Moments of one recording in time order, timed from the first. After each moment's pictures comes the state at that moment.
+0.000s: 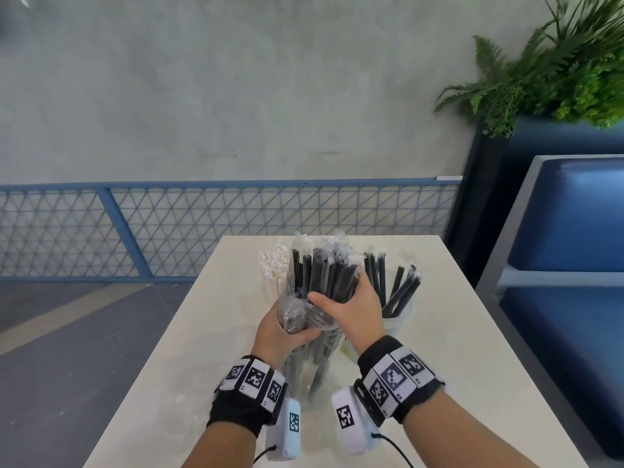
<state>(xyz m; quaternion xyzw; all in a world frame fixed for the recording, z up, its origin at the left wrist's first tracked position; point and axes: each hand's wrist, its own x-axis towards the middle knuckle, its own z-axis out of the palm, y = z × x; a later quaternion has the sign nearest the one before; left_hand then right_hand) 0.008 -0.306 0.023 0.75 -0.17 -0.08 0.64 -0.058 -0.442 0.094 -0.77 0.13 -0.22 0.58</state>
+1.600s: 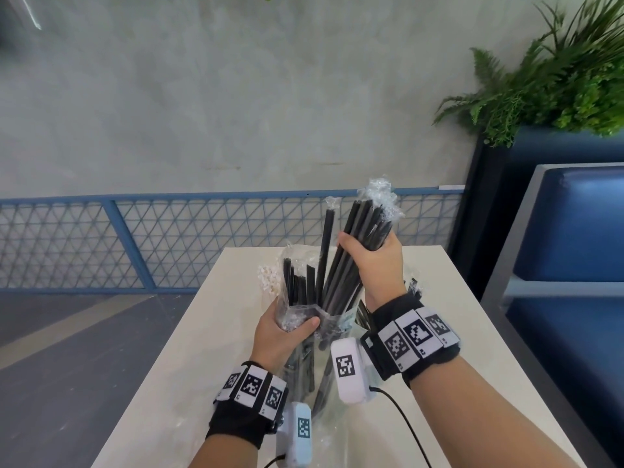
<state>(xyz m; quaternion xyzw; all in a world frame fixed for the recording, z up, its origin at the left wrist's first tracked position) 0.000 -0.318 0.060 0.71 -0.14 -0.03 0.69 -0.032 -0.469 0.170 -0.59 0.08 -0.33 0.73</state>
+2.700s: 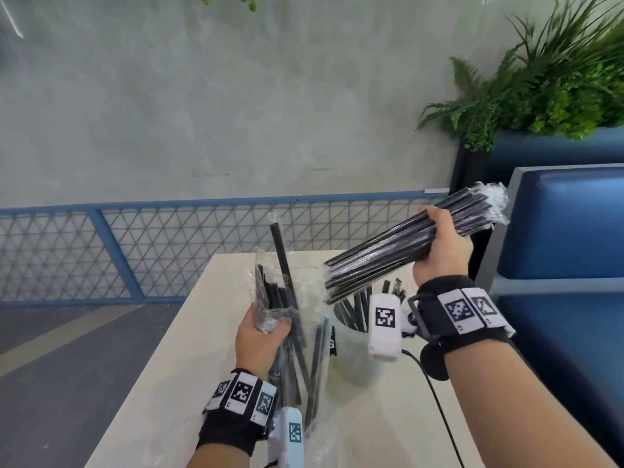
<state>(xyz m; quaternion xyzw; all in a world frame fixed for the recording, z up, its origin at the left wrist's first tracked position) -0.008 -0.319 0.063 0.70 -0.06 0.03 0.72 -0.061 -0.547 0.198 -0.35 0.18 -0.42 0.82</state>
